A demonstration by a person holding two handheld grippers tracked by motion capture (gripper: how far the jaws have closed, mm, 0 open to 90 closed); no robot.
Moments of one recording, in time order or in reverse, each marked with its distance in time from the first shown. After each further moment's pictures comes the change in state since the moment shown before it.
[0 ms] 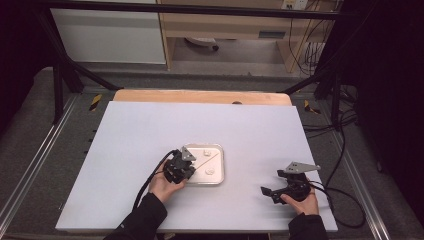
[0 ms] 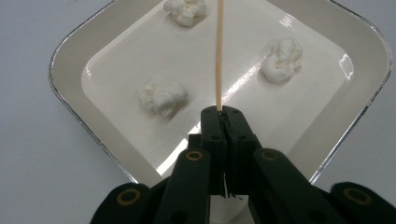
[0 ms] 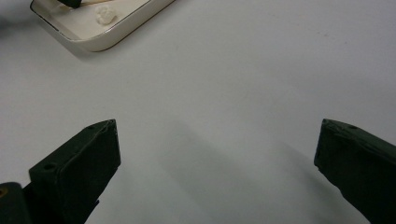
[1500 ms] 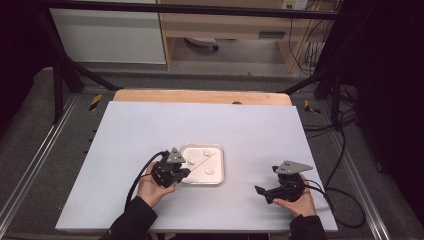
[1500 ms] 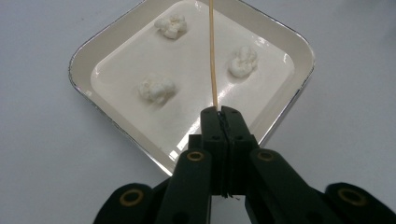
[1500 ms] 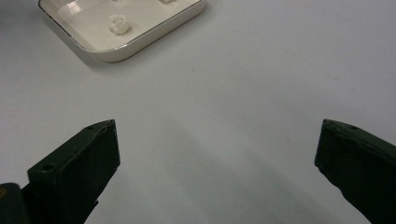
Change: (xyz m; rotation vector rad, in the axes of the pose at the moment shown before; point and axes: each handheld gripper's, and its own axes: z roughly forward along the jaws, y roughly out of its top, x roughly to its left) left arm 0.005 -0.011 -0.043 -0.065 -0.090 0.018; right arm 0.022 0.018 0.004 -0.019 -0.044 -0.138
